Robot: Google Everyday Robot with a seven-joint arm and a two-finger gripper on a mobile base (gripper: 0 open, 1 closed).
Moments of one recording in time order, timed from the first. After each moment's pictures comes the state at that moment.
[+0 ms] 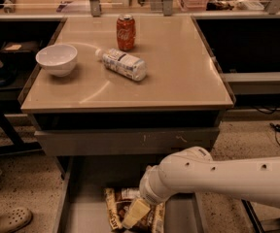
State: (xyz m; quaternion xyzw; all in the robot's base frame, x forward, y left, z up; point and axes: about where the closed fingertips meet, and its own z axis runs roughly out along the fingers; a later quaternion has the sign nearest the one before) arm 0.401 0.003 0.561 -0.52 0.82 0.16 0.18
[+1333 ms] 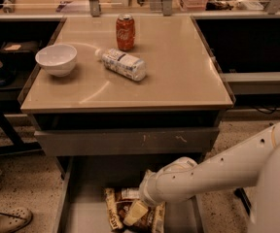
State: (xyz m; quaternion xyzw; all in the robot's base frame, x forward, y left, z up) arm 0.431 0.005 0.476 -0.52 0.82 0.14 0.20
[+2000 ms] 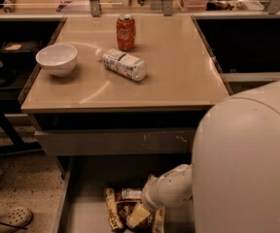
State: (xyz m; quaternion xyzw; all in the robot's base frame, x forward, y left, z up) arm 0.436 -0.006 0.430 -0.51 0.83 0.13 0.20
